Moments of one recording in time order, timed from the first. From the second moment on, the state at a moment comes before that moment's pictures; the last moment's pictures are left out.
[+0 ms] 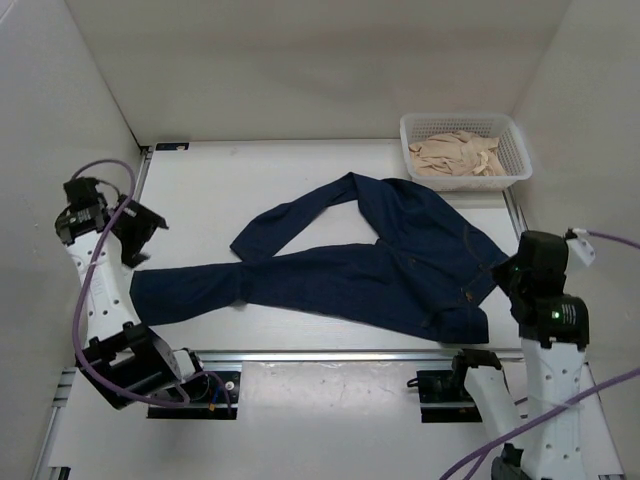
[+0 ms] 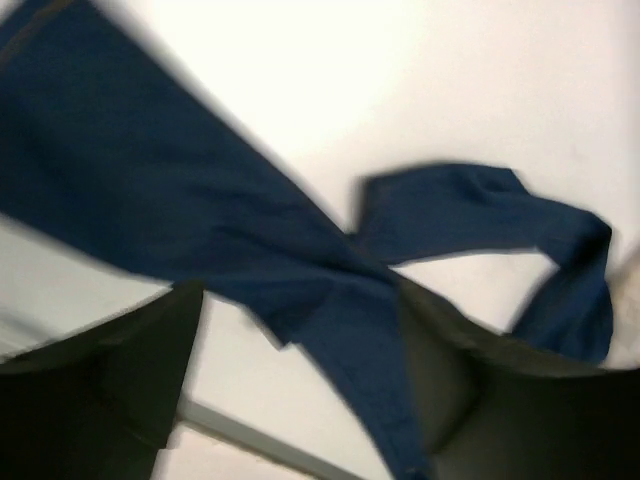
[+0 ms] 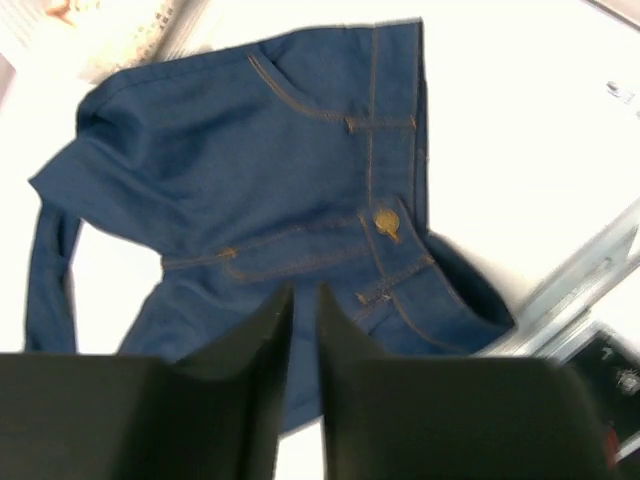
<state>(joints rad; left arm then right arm) 0.50 1.25 1.26 -1.04 0.17 -0.57 -0.04 0.63 1.03 -1.11 0.32 0.78</state>
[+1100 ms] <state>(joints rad) -0.39 2.26 1.98 -1.10 -0.10 -0.44 0.36 1.95 1.63 -0.92 -0.10 0.33</state>
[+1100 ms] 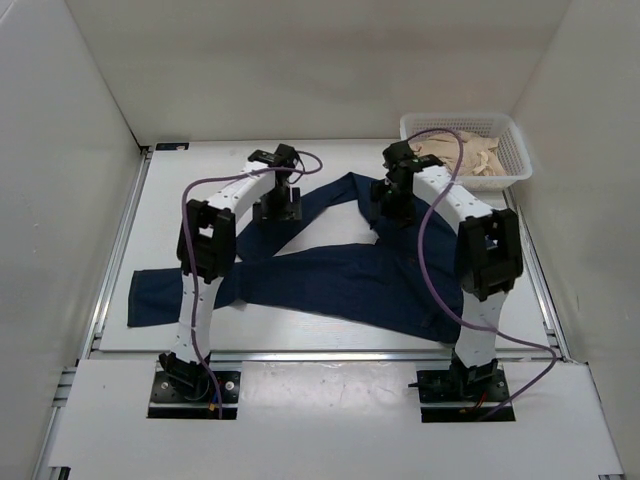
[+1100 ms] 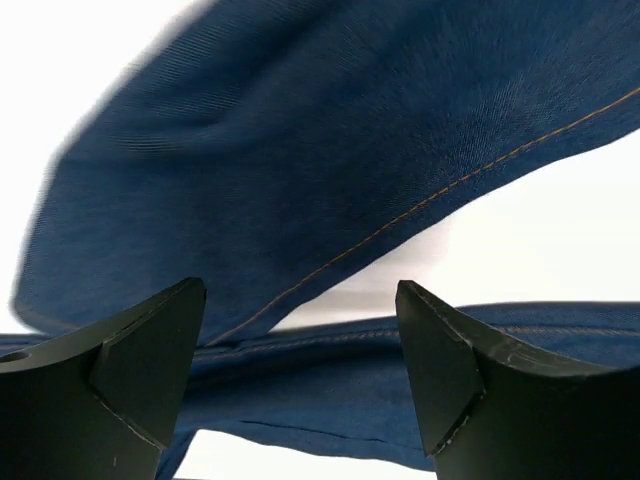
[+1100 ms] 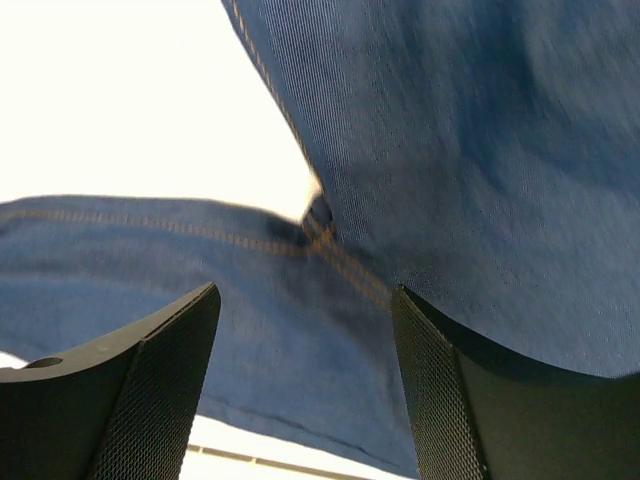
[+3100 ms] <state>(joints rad) 0.13 1.99 1.83 -1.08 -0.12 -0.46 -0.10 1.53 1.31 -0.85 0.04 0.48</state>
